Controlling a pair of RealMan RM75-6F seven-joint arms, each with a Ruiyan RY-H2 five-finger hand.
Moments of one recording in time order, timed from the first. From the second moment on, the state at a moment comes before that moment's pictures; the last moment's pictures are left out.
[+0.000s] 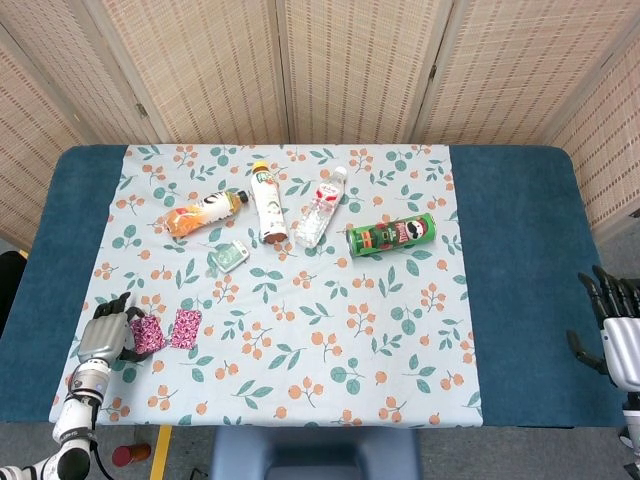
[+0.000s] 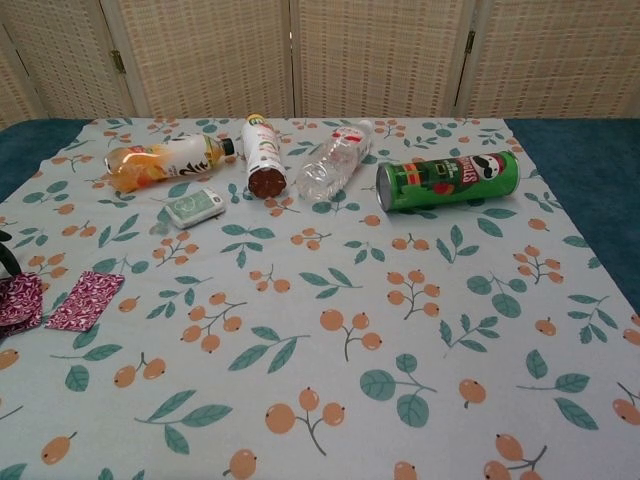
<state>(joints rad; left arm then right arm) -0.46 -1.37 -0.07 -1.57 0.78 1.06 0.42 0.06 -1.09 0.08 -1.51 -1.47 1.48 0.11</state>
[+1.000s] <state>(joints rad) -0.46 -1.35 -0.06 -1.61 0.92 1.07 0.40 0.06 -1.08 0.08 -1.51 -1.48 1.49 0.11</state>
